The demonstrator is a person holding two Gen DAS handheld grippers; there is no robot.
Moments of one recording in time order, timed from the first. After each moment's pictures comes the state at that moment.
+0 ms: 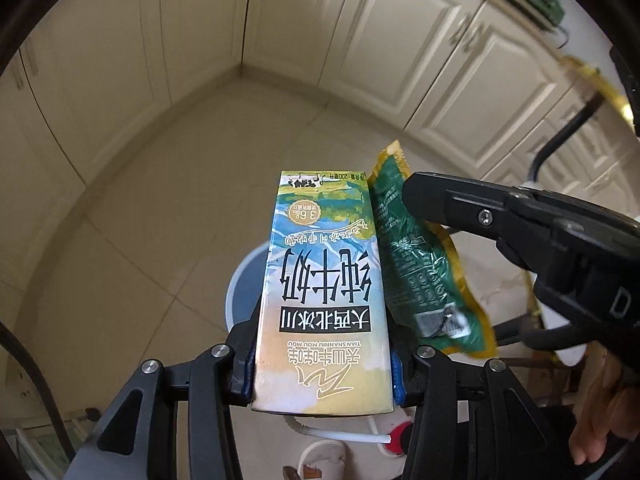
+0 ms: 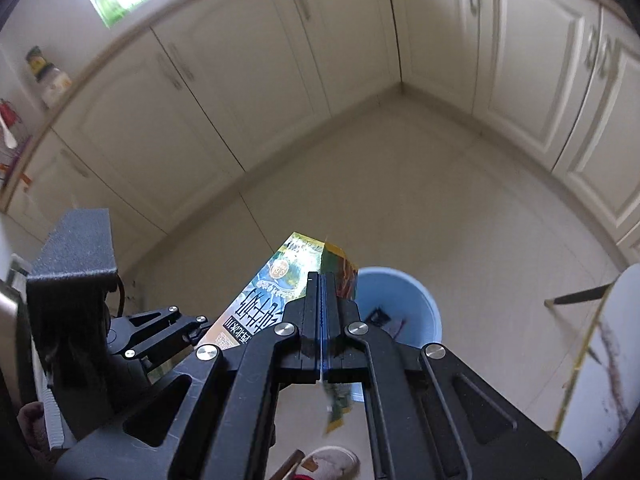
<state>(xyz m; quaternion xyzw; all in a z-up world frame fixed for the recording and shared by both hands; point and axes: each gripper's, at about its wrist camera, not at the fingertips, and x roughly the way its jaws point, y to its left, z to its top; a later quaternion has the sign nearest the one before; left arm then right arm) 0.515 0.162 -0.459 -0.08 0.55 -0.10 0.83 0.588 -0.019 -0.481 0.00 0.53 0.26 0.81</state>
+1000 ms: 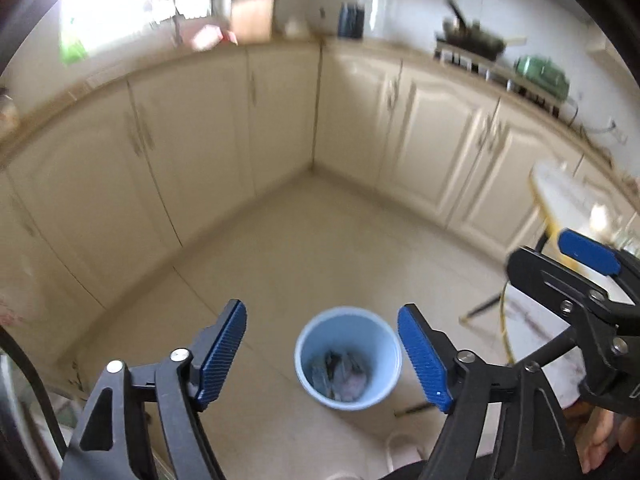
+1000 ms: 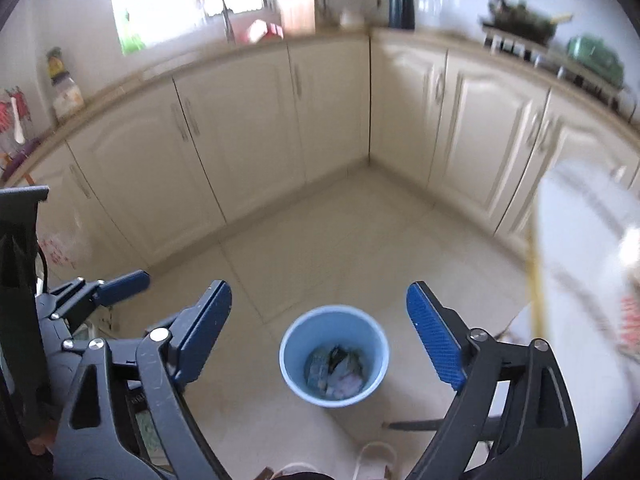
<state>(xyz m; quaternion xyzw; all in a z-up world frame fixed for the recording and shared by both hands) 0.401 0.133 -0.259 -0.06 0.38 0.04 0.92 0.479 -0.049 -0.317 -0.04 0.40 0.21 0.89</state>
